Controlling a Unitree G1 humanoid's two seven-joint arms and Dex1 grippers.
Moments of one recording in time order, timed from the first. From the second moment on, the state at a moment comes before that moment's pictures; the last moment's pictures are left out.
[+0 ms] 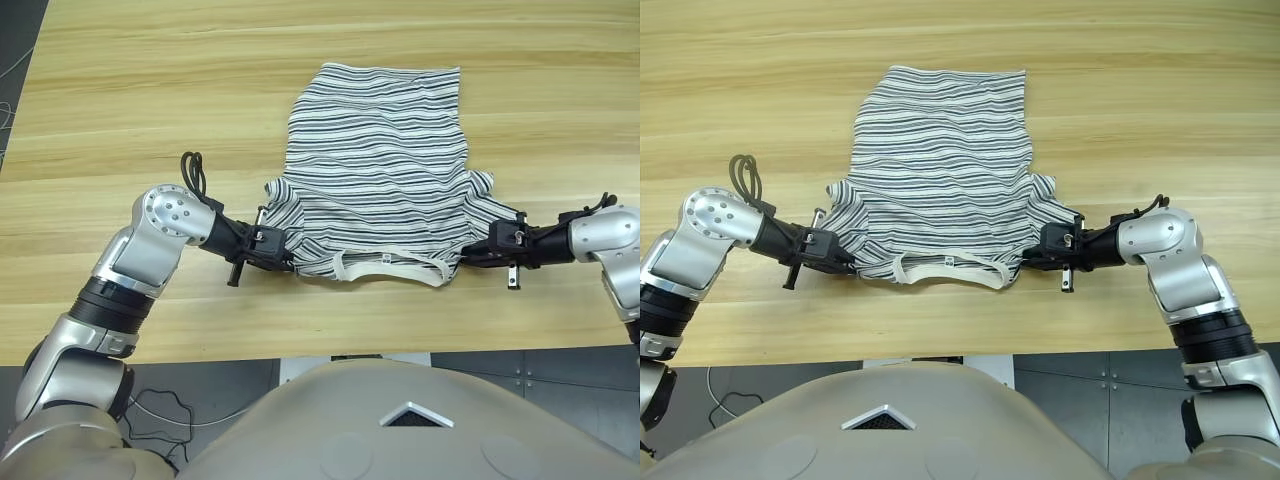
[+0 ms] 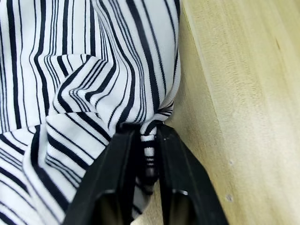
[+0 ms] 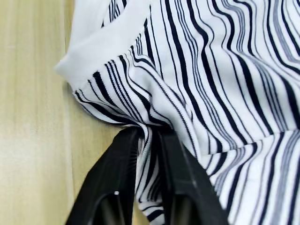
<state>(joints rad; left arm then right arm) -0.18 0.81 -0.42 0.02 0.02 0.04 -1.41 -0.05 -0.87 0.28 0.01 0.06 0.11 1.29</state>
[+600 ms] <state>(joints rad) -0.31 0.78 -0.25 -0.16 -0.39 0.40 -1.47 -0.26 -0.80 0.07 -0.11 0.49 0.51 1.29</state>
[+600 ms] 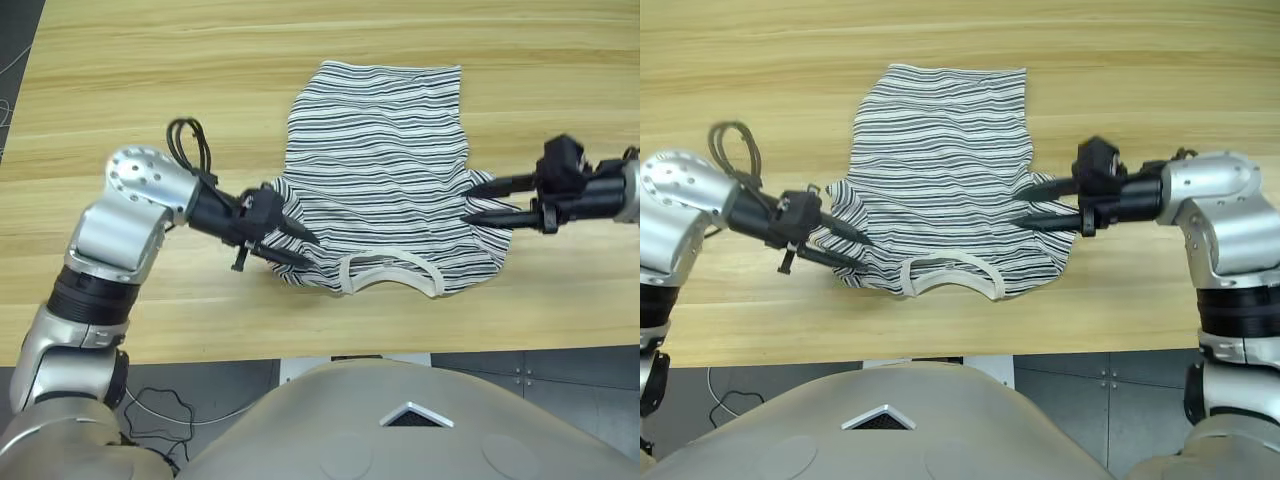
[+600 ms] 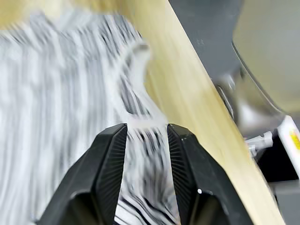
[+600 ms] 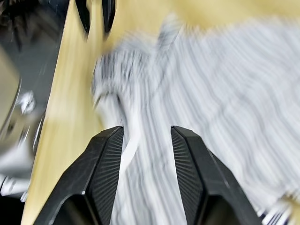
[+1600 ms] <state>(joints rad) -0.22 0.61 -0.47 0.00 -0.10 0.13 -1.28 -0.65 -0.31 0.29 0.90 -0.15 0.00 0.49</state>
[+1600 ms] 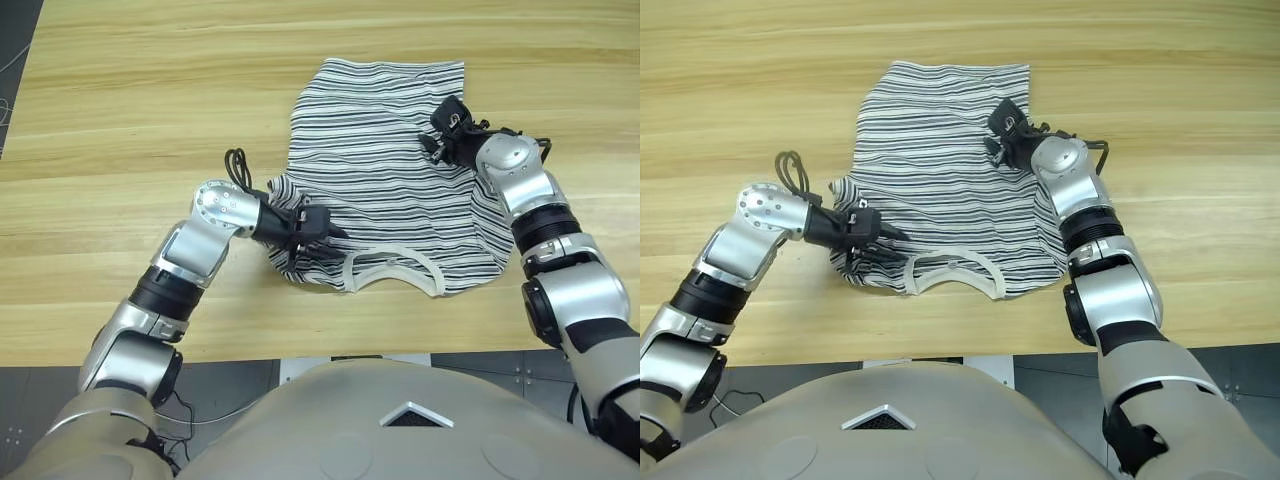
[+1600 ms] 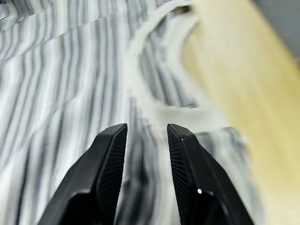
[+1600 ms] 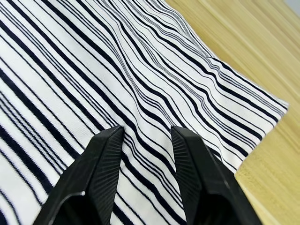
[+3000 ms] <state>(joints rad) 0.04 0.65 -0.42 -0.28 -0.28 0.24 -1.24 -0.61 -0.37 0.18 0.75 -0.14 -0.03 0.54</state>
